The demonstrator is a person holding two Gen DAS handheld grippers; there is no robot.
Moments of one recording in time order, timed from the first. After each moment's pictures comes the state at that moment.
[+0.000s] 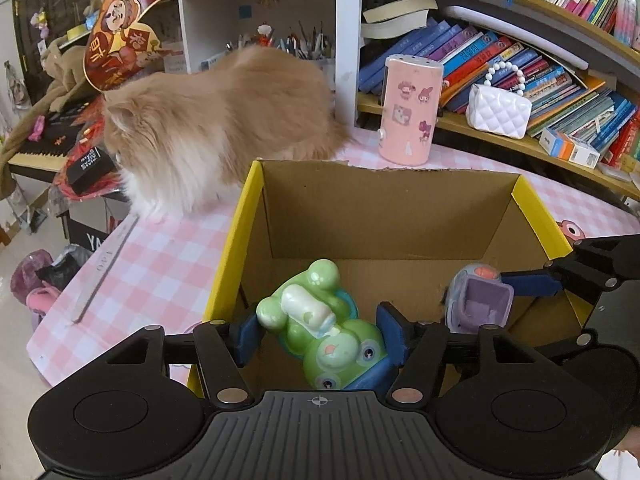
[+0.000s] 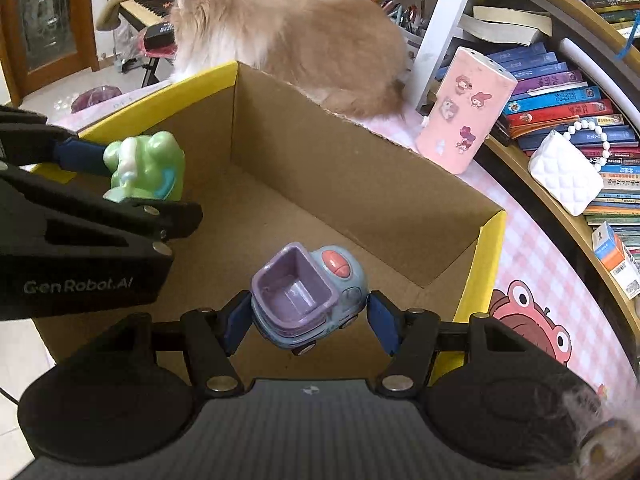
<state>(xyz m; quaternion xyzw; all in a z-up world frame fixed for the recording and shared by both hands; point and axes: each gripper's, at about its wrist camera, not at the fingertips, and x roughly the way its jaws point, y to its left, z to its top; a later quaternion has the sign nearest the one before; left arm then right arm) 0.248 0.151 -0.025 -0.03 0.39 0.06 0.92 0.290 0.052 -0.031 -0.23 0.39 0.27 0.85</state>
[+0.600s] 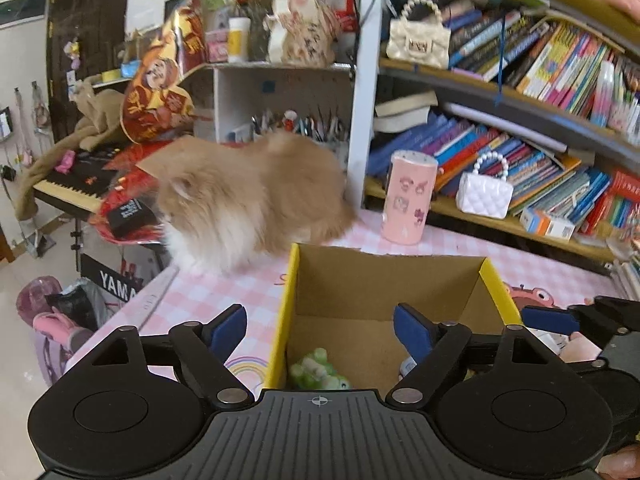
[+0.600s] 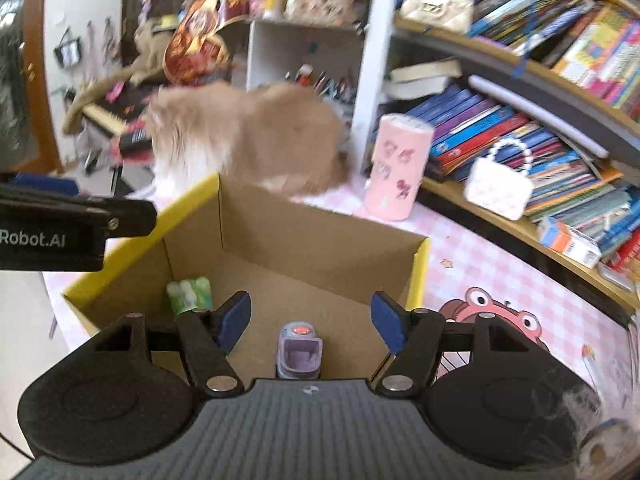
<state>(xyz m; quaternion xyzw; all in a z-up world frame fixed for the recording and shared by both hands) 0.174 0.172 0.045 -0.05 0.29 0.07 0.95 0.220 0.026 0.030 -0.12 0.29 0.21 0.92</state>
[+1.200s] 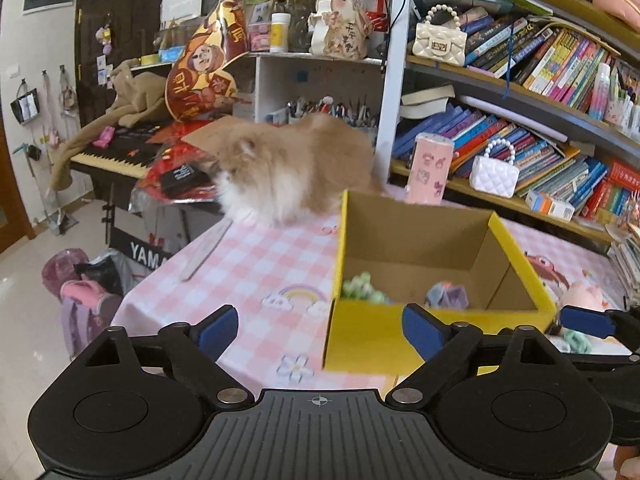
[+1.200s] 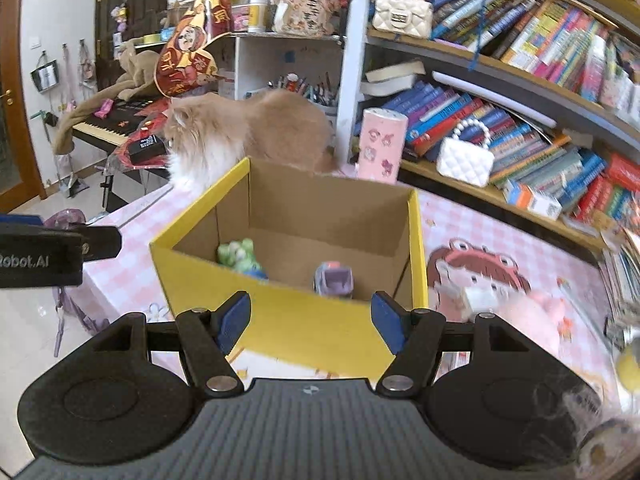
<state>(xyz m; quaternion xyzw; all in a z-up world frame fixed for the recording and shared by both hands) 0.066 0.196 0.032 -0.06 0.30 0.09 0.95 0.098 0.034 0.028 -0.09 0.29 0.16 0.94</state>
